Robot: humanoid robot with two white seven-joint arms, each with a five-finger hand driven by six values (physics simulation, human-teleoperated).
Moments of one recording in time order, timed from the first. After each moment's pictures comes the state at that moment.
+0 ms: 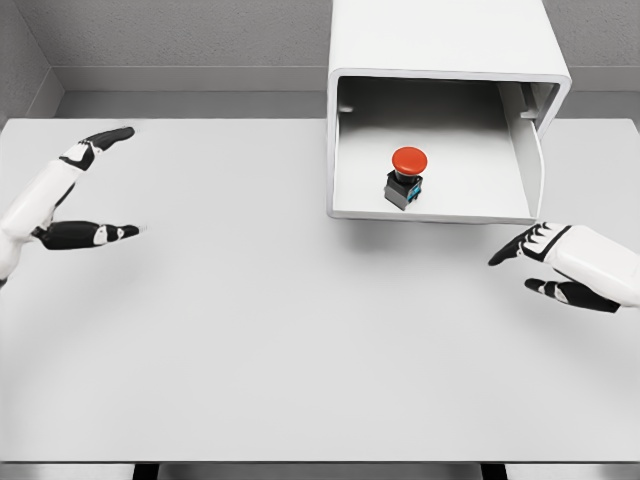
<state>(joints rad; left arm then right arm) -0.11 0.36 0.27 -1.54 -0.13 -0.61 -0.61 0.14 -0.89 0.00 -1.77 0.25 -0.61 0.32</state>
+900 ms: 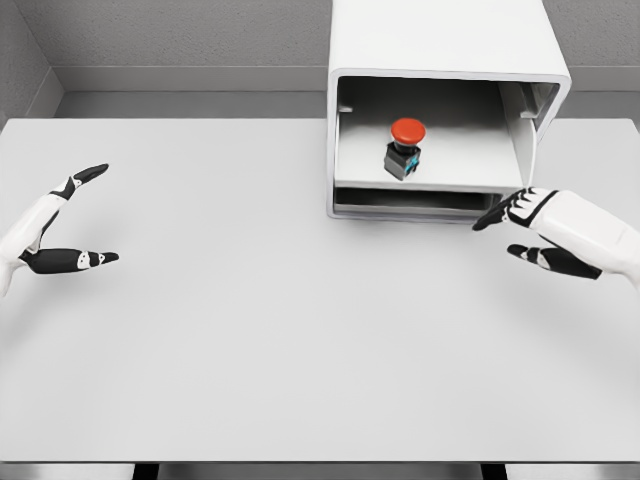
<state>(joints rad) -0.11 0.37 0.30 -1.33 -0.14 -0.61 -0.61 -0.02 -0.83 0.07 -1.73 0.25 -0.61 0.32</state>
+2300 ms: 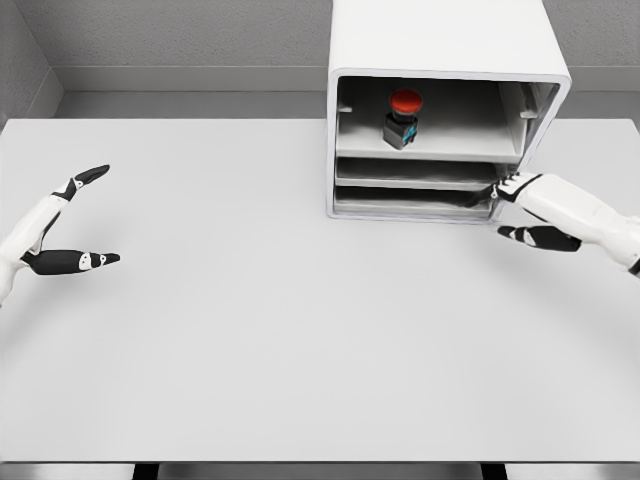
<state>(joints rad) -0.11 0.36 0.30 -1.33 -0.14 -0.61 -0.61 -0.24 -0.82 0.25 -1.50 0.25 -0.61 0.32</state>
